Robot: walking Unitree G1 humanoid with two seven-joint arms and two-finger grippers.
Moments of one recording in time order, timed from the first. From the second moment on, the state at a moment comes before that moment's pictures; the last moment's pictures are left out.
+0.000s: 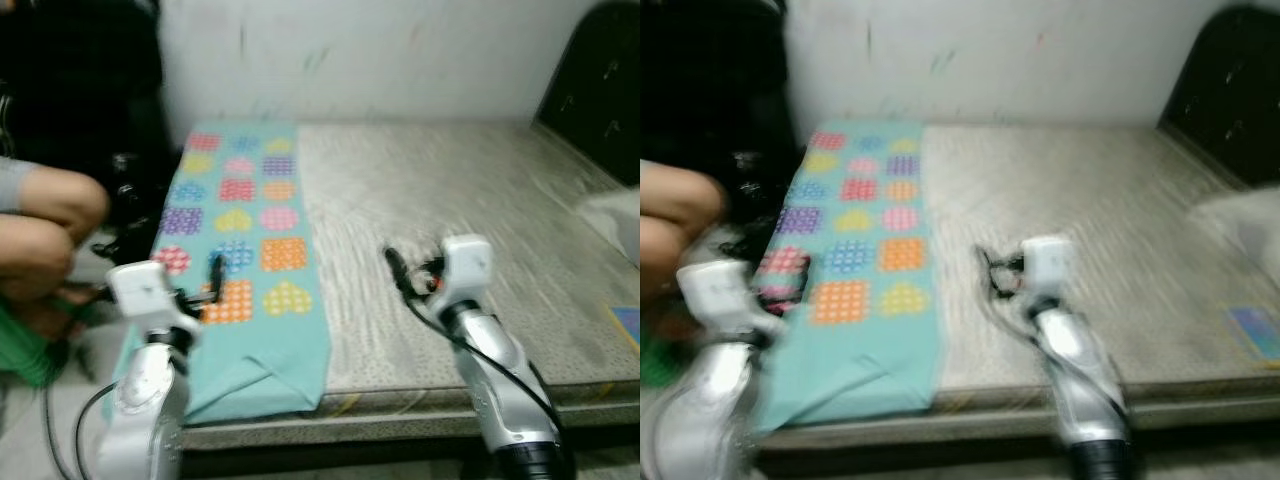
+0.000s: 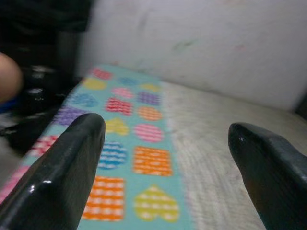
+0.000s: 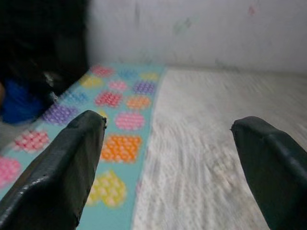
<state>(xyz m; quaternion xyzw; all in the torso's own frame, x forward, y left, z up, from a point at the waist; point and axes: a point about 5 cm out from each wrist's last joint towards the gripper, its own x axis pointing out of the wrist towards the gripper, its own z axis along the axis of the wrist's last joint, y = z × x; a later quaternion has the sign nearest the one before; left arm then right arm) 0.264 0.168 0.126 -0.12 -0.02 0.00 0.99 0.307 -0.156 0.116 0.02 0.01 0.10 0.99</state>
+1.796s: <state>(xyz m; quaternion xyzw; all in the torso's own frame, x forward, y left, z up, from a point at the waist) 0.262 0.174 0.126 -0.12 -0.01 0.01 0.99 0.306 -0.148 0.115 0.02 0.02 0.11 0.99</state>
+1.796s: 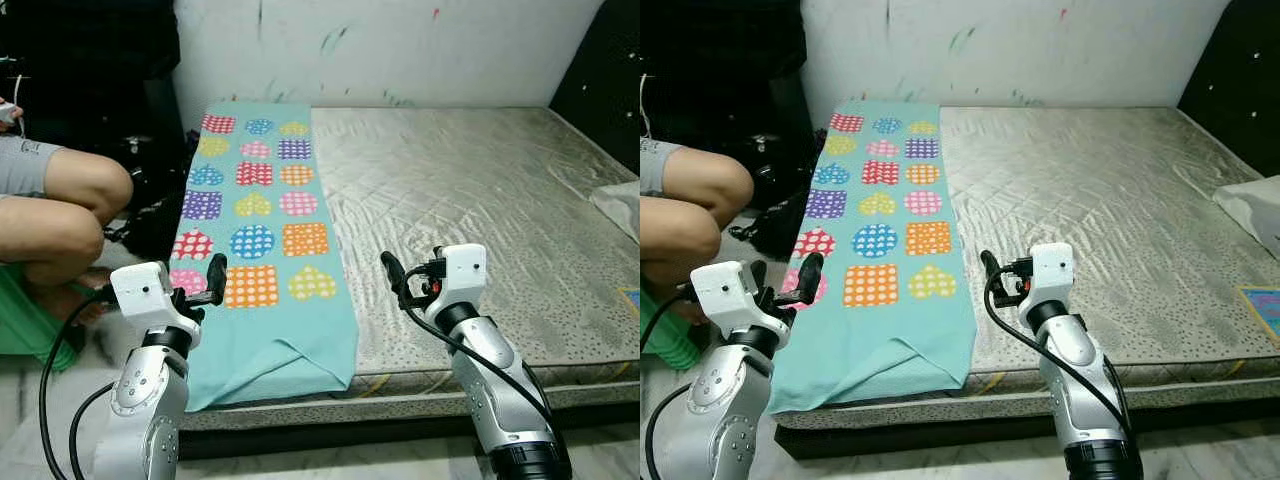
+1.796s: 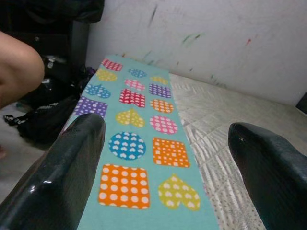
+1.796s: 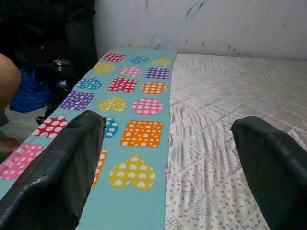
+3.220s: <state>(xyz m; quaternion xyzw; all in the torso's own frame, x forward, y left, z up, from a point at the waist) 0.261 0.174 0.130 -0.13 -0.03 -0.02 0.99 0.308 -0.147 0.114 0.02 0.02 0.11 0.99</state>
